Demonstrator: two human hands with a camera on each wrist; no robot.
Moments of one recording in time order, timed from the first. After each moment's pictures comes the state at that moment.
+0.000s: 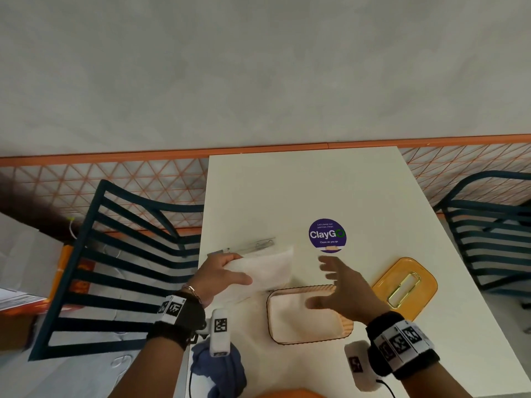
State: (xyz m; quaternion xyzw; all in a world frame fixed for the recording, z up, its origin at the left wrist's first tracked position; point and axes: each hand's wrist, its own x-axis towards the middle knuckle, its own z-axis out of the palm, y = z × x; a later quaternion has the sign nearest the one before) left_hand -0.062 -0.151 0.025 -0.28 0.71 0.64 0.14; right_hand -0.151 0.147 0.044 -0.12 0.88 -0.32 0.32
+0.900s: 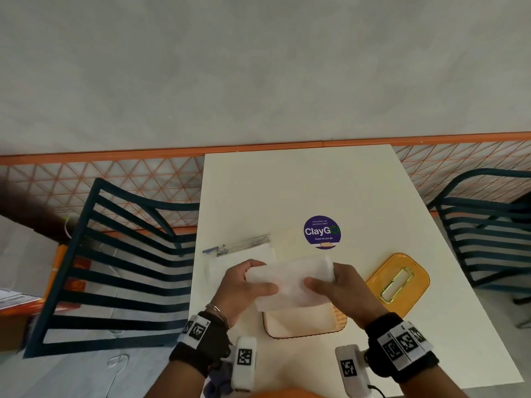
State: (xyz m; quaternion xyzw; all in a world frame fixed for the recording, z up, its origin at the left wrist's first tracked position) left_hand -0.048 -0.080 0.025 -0.28 0.66 0.69 0.09; right_hand -0.137 0.152 0.053 -0.07 0.79 -0.51 0.32
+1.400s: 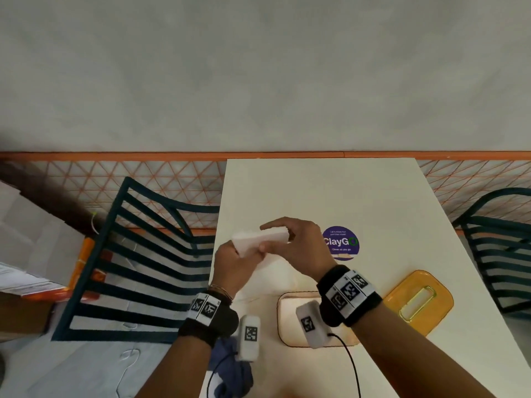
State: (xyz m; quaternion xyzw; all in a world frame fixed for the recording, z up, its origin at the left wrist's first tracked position) left_hand -0.070 -0.122 0.044 -0.36 0.71 0.60 -0.09; right_hand -0.167 0.023 0.096 -0.27 0.79 -0.51 0.19
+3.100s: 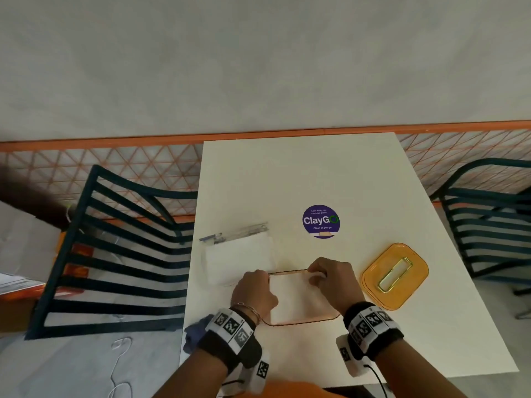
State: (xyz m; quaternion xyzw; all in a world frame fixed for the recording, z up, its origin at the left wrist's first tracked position) left_hand -0.057 -0.030 0.005 -0.24 0.90 0.26 0.25; right_hand -0.142 0.156 -0.013 -0.15 0.92 -0.28 0.21
